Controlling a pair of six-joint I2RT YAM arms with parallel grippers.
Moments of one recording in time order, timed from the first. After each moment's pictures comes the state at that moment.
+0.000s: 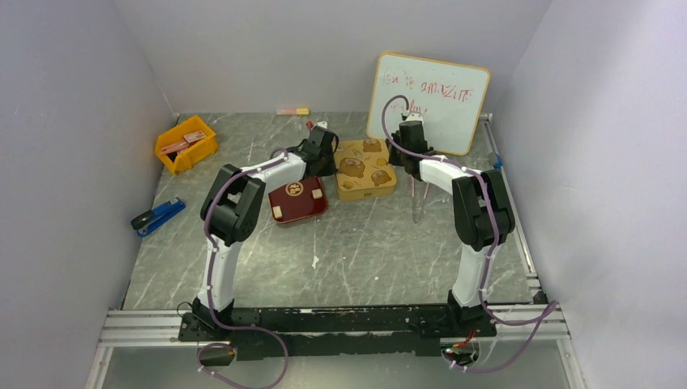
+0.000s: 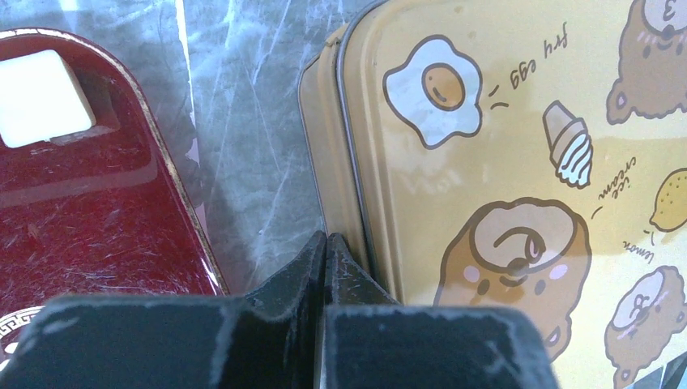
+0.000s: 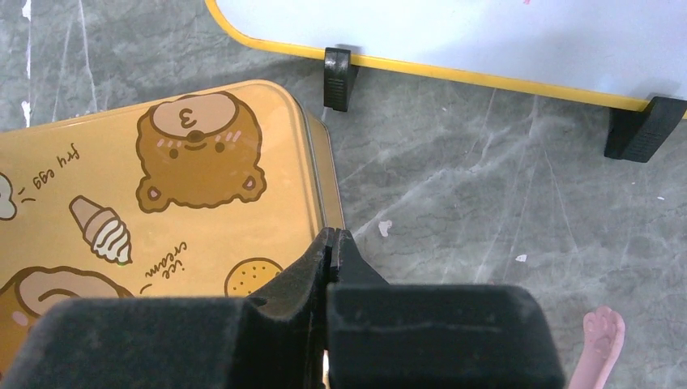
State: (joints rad) left arm -0.55 2.14 1.58 -0.22 -0.12 -0.61; right arm 0.28 1.94 1.27 0.04 0.10 0.32
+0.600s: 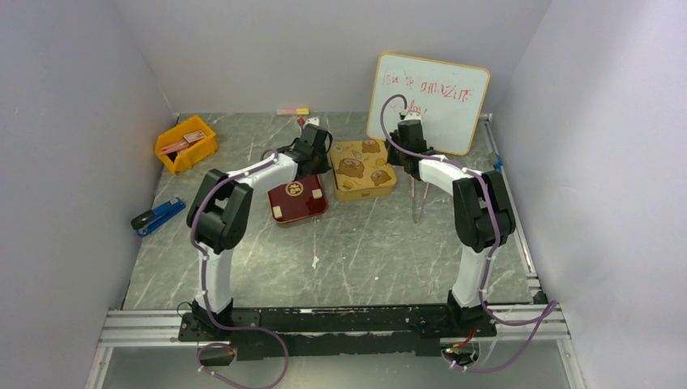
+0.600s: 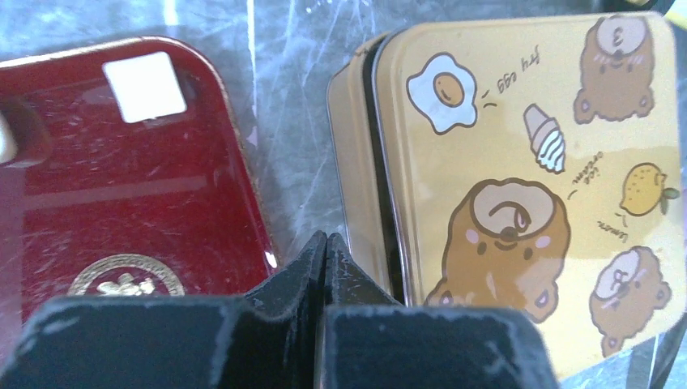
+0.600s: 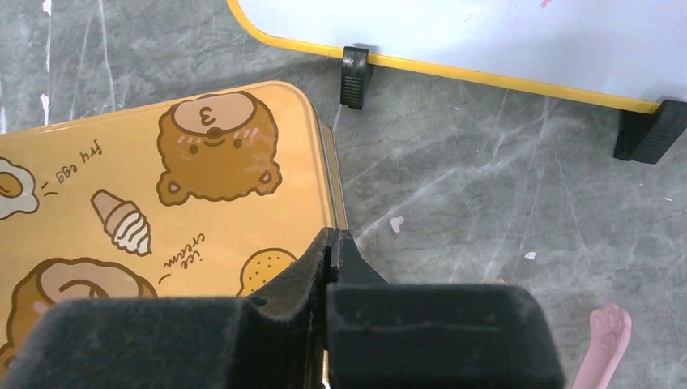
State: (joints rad) left arm -0.54 2.04 1.50 -0.22 -0.18 -0.60; right arm 0.28 1.93 1.27 0.03 0.10 0.31
